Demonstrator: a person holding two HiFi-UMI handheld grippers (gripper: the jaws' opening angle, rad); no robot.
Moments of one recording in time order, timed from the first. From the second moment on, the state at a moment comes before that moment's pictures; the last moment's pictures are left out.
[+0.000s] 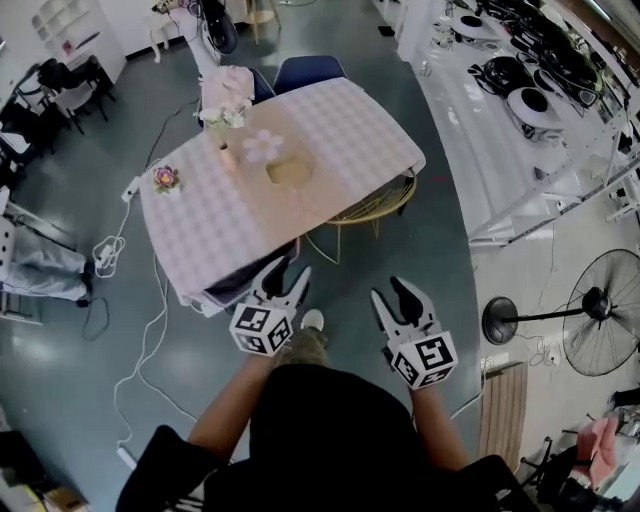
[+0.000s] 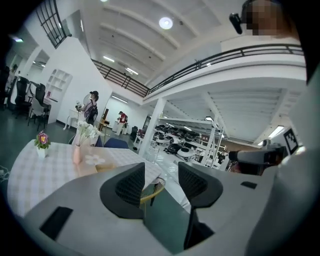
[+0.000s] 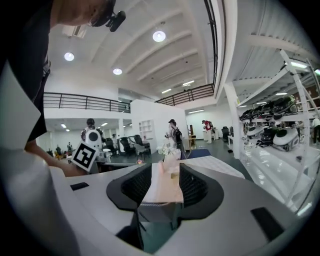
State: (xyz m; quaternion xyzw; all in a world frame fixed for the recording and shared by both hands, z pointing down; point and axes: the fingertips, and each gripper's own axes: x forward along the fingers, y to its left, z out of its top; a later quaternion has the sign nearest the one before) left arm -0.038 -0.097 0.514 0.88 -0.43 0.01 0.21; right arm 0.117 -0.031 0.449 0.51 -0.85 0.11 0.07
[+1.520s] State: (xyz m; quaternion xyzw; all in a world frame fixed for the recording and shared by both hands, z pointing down) left arm -0.148 -0.459 0.824 0.72 -0.54 0.16 0.39; right arm 0.043 -0.291 0.502 0.49 -0.84 0.20 0.13
